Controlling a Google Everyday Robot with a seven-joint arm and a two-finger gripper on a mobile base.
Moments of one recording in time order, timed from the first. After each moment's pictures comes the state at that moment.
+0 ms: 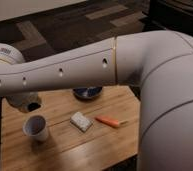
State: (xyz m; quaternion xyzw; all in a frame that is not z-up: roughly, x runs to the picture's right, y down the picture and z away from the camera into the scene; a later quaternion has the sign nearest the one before) arm -0.269 0.087 0.573 -0.25 0.04 0.41 0.88
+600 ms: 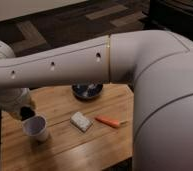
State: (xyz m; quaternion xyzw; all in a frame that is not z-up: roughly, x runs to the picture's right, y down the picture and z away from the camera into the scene) arm -0.275 0.102 0.537 -0.29 0.08 0.38 0.88
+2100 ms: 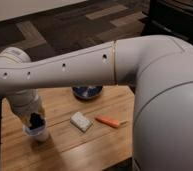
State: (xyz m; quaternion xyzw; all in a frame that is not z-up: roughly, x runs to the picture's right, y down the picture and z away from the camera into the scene) arm -0.248 0.132 0.582 -0.33 0.11 0.39 0.85
